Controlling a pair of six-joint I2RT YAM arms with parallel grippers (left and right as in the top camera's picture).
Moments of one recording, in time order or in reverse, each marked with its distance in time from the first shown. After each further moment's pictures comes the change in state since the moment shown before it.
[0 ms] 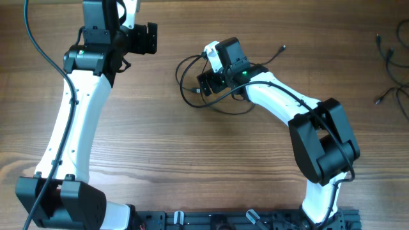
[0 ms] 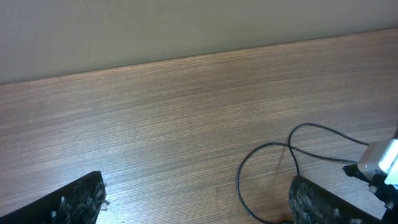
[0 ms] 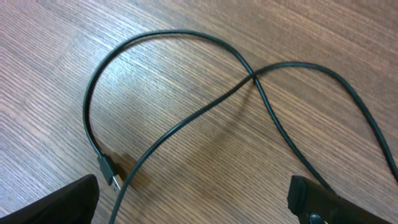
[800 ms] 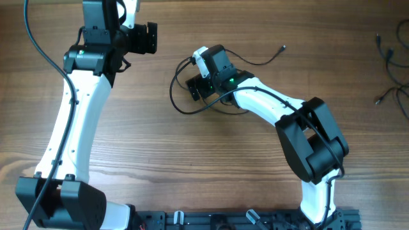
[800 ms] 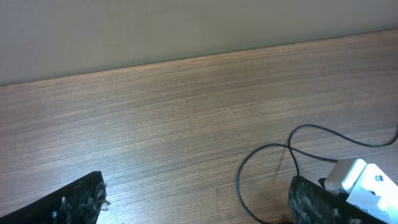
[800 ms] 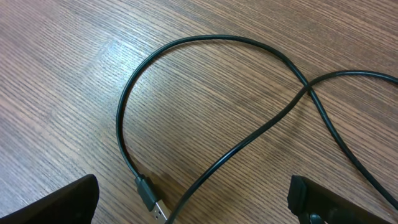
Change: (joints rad) left arm 0.000 0.000 0.000 0.005 0.000 0.000; right arm 0.077 0.048 0.001 0.071 0.035 0.072
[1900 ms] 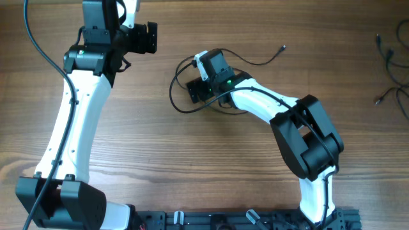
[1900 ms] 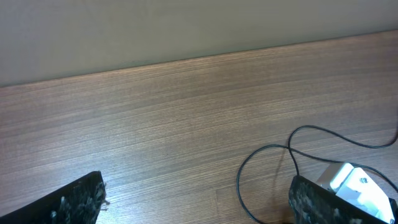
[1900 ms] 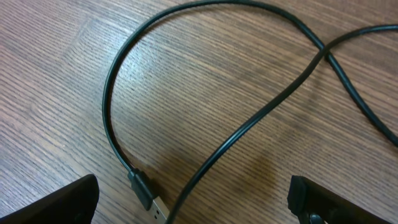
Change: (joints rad) left arm 0.000 0.000 0.000 0.004 0.000 0.000; right arm 0.008 0.037 0.000 -0.018 0.007 0.083
